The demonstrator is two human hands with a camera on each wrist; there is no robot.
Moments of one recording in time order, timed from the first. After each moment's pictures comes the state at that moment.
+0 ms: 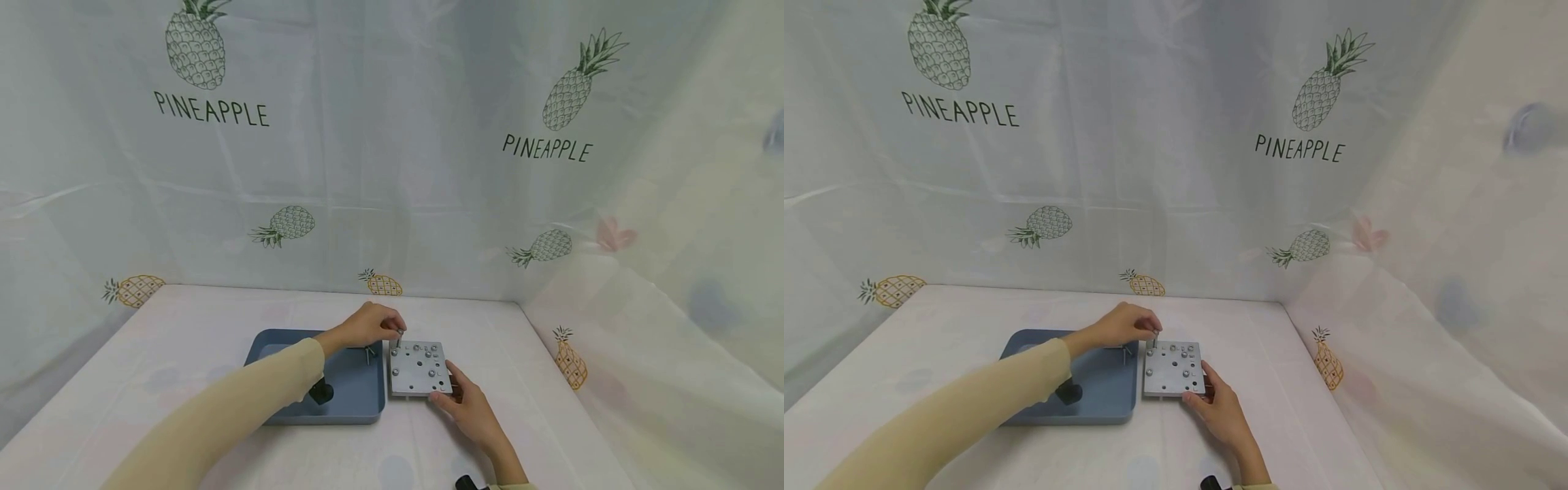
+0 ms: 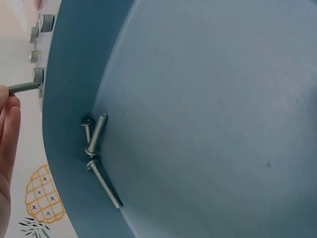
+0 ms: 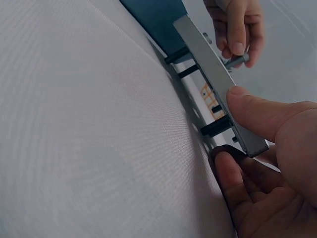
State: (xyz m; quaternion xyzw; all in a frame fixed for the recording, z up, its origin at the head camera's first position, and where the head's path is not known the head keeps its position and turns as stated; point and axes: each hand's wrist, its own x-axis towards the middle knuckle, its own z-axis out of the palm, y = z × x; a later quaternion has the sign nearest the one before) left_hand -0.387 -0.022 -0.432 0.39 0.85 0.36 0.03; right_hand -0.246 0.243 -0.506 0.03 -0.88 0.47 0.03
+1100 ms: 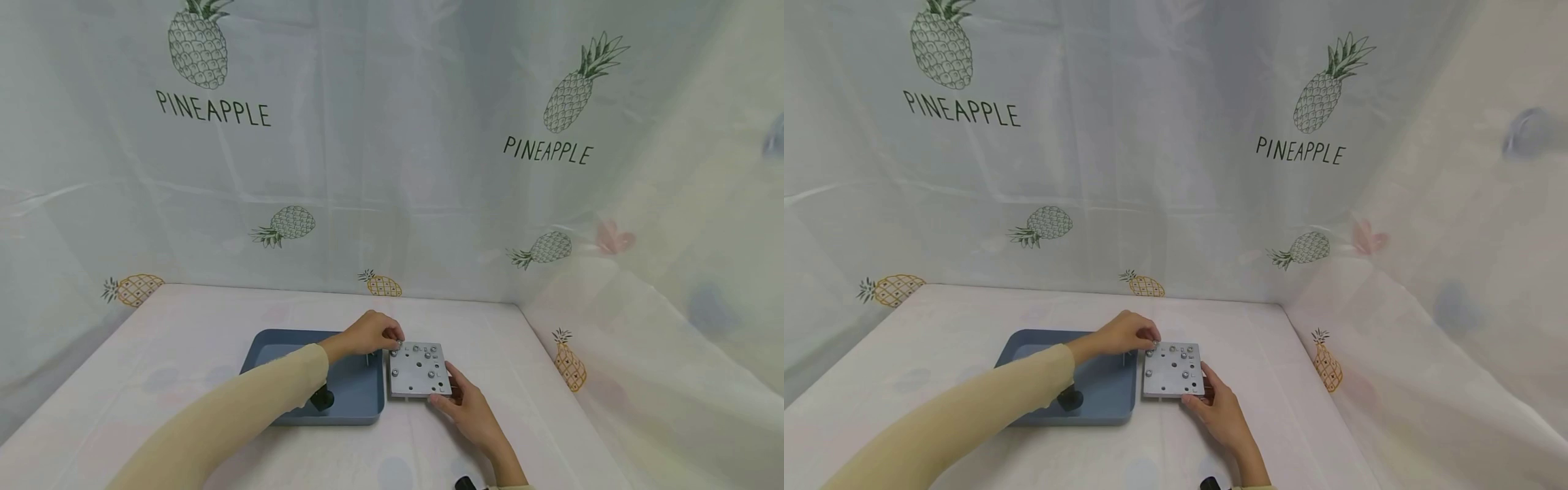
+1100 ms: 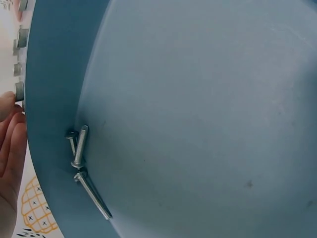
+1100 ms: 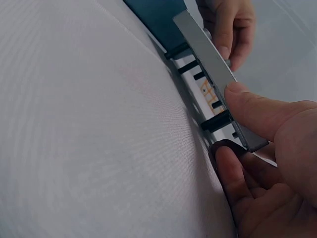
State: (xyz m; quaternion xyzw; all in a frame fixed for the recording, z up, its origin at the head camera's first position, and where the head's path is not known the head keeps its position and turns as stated) left_hand -0.380 -0.016 -0.444 0.39 0.86 0.32 0.01; right_hand -0.247 0.243 -0.507 0.03 -0.87 0.48 0.03
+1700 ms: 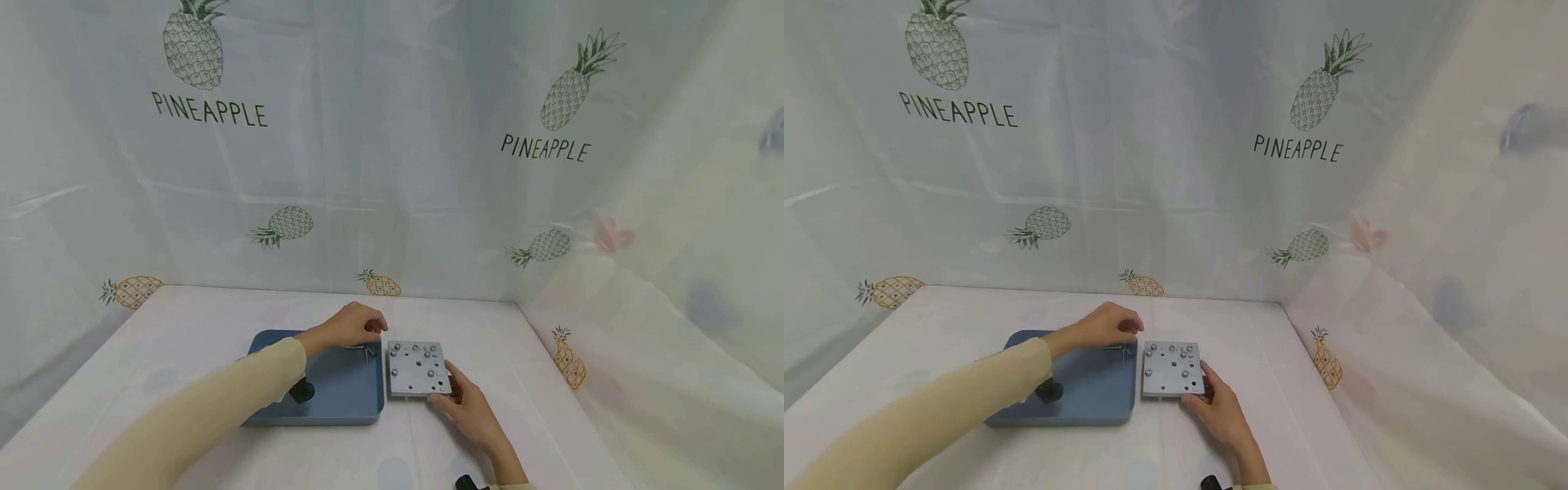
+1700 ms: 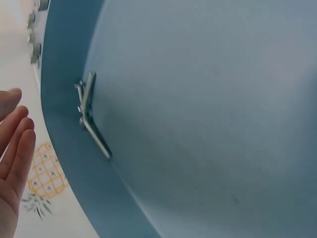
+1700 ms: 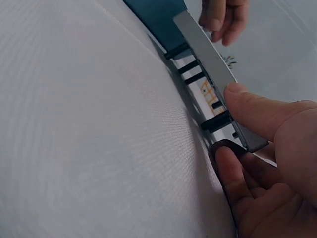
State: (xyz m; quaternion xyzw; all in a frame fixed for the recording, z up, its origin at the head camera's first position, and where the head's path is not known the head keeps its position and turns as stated) left_hand -0.388 -0.052 -0.432 0.40 0.87 0.27 -0.02; right_hand -0.245 0.243 -0.504 0.03 -0.88 0.48 0.02
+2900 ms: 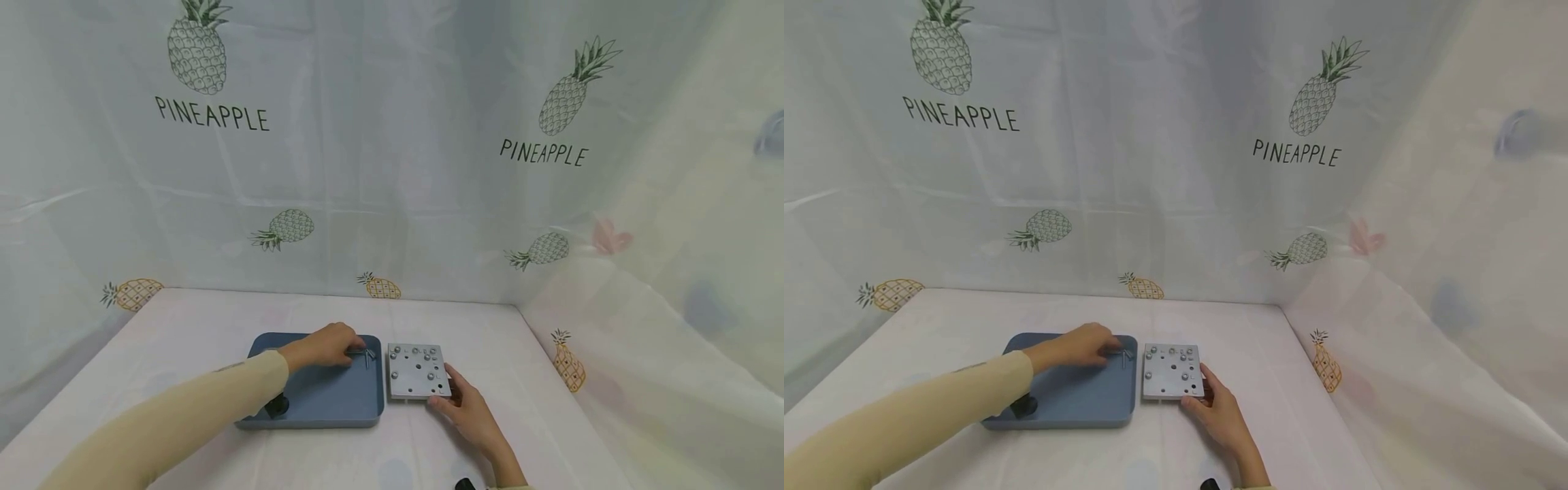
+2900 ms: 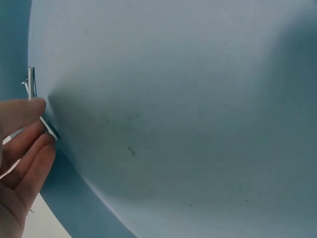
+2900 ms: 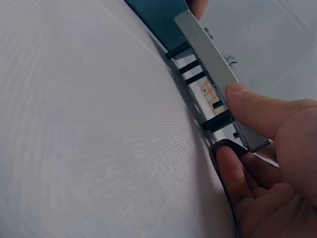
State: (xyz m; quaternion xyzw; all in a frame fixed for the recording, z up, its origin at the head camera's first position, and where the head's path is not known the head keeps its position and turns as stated) left_hand -0.365 -0.085 -0.448 0.41 0.90 0.12 0.01; right_hand -0.243 0.243 -0.505 0.04 -0.87 0.49 0.03
